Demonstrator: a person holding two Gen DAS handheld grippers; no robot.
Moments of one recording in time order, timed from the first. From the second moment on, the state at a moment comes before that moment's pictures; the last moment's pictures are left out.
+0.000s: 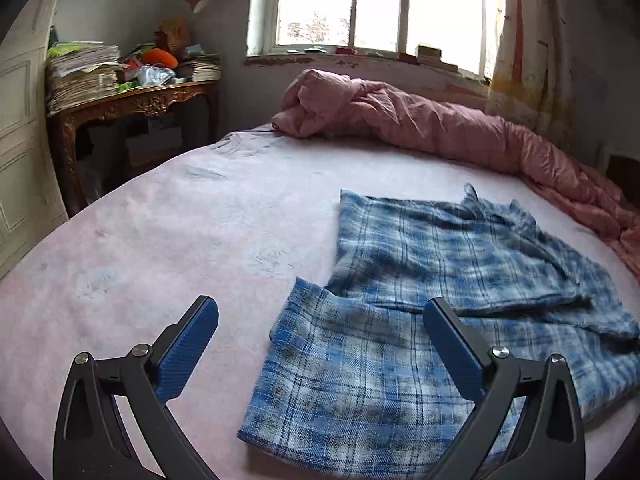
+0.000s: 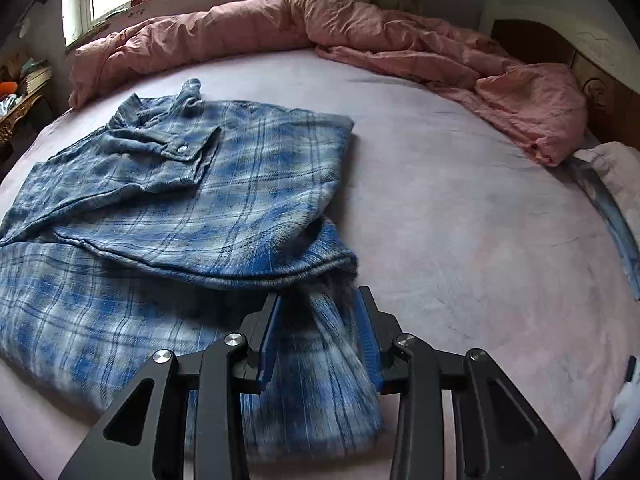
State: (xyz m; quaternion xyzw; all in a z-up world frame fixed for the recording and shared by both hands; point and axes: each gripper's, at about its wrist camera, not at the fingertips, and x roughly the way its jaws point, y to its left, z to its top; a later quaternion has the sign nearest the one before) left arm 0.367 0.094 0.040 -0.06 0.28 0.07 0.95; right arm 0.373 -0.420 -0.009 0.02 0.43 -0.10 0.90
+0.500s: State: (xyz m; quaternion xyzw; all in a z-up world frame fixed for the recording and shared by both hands) left arm 0.364 0.085 0.043 -0.04 0.27 0.08 0.96; right arm 0.318 -0.404 0.044 0.03 0.28 0.11 0.95
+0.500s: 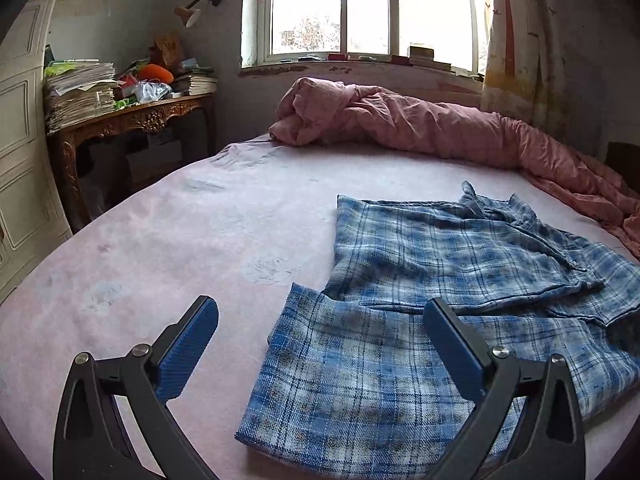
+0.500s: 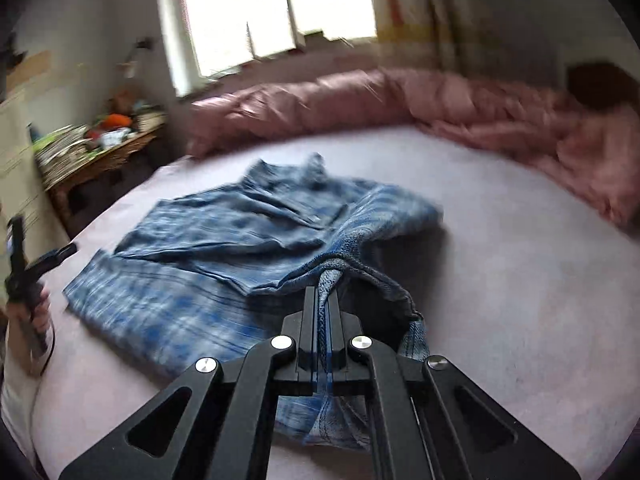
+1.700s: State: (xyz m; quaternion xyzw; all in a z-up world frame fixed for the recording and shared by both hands) left arm 0.384 0.095 0.012 -0.06 0.30 0.09 0.95; right arm 0.460 -0.515 0.013 0.20 0.40 -0.05 0.89
